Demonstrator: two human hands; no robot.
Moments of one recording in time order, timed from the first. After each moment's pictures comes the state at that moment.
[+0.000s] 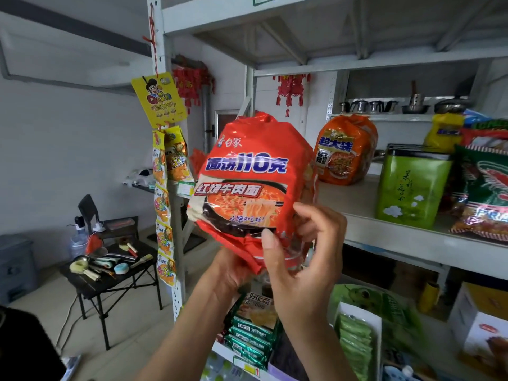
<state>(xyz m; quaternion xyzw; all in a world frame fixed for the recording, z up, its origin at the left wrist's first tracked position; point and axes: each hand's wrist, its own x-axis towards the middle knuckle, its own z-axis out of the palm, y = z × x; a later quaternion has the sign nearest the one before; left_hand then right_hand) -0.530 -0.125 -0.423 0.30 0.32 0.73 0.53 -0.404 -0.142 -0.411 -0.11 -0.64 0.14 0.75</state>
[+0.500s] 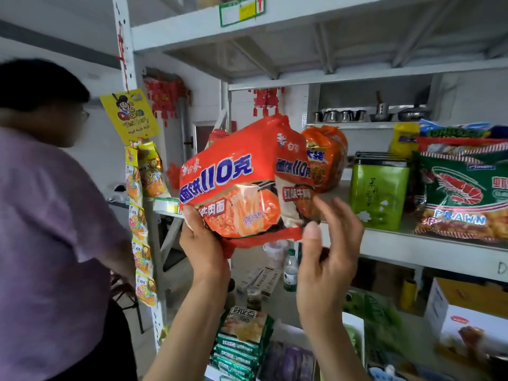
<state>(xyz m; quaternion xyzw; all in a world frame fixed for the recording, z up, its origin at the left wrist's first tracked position) -0.523 -0.107 -0.395 0.19 0.34 0.91 0.17 -0.374 -0.102 -0.407 -0.22 -0.59 0.12 0.76</state>
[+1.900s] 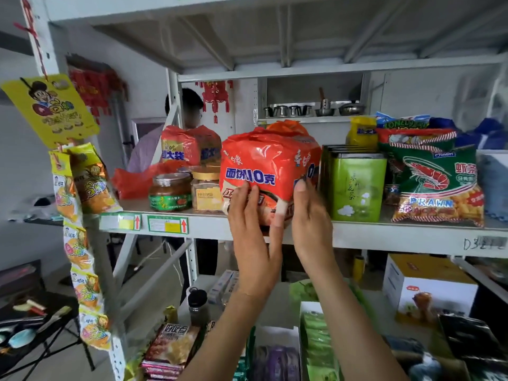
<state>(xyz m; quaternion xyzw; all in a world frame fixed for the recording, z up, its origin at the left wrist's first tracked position) -0.483 -0.039 -0.418 0.59 0.41 0.69 -0.12 -0.399 -0.012 -0.380 -0.37 -0.63 0.18 0.65</state>
